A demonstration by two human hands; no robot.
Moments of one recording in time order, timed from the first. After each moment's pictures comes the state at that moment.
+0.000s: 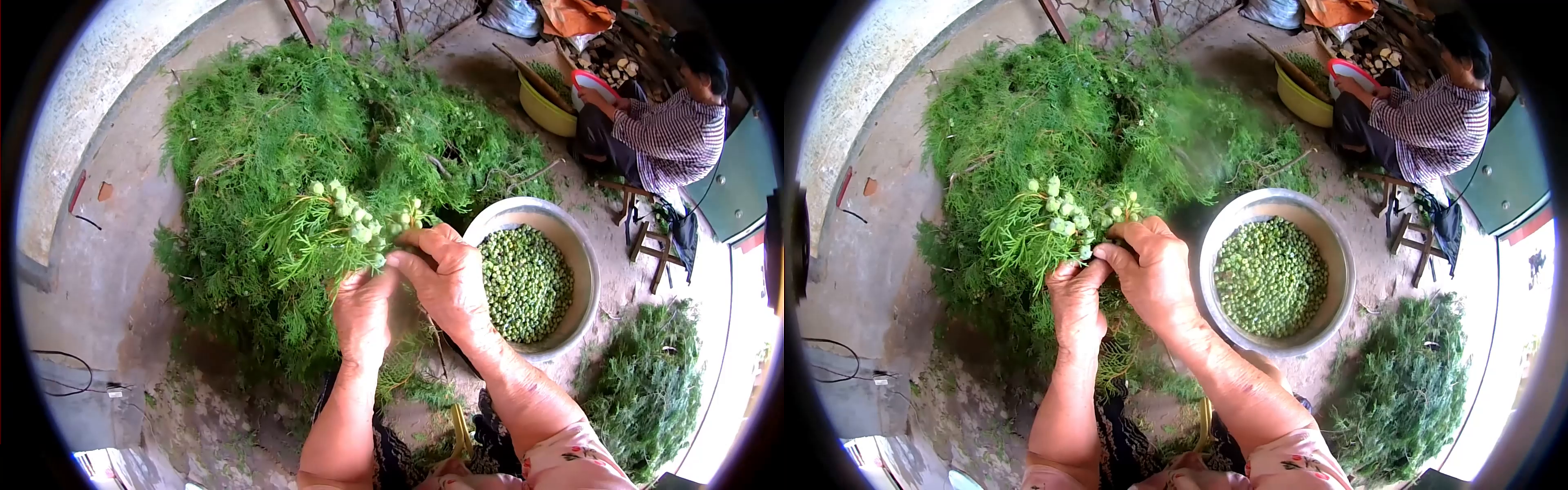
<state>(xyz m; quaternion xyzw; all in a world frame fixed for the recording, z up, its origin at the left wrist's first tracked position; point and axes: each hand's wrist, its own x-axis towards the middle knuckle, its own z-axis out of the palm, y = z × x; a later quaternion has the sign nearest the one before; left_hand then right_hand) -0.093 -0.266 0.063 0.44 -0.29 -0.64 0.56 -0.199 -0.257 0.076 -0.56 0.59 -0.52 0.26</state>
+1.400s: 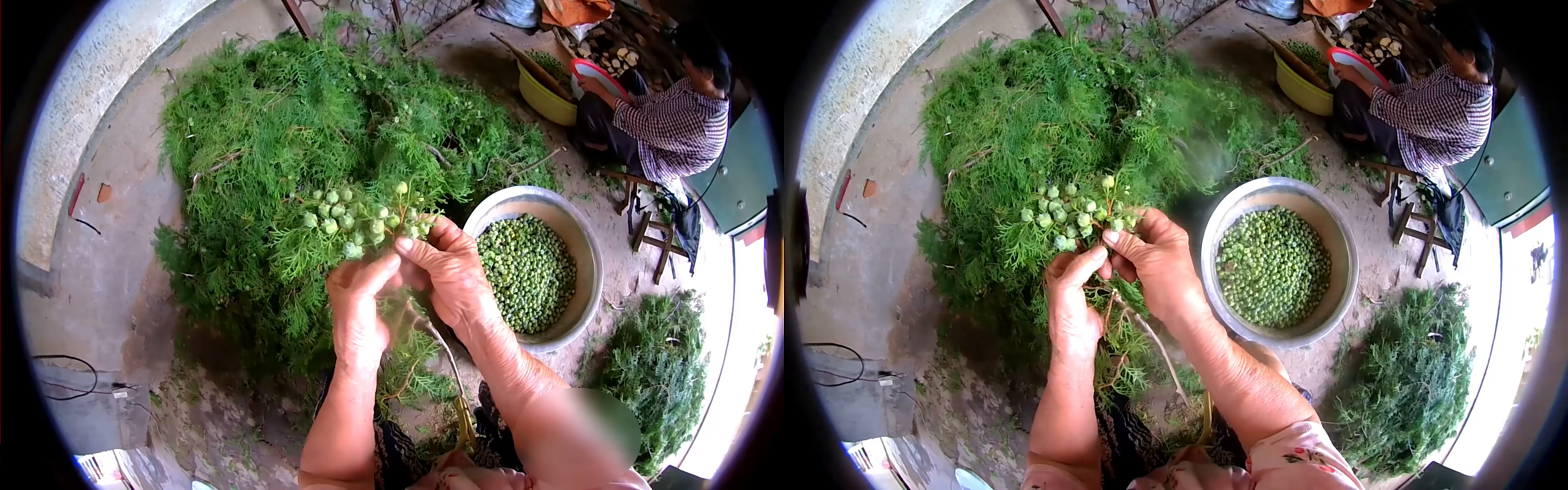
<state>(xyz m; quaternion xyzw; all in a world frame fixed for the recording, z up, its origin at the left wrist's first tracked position) -0.084 -0.266 0.065 0.42 -0.33 -0.67 0.53 -0.196 -0.262 0.057 -0.21 0.38 -0.66 0.61</state>
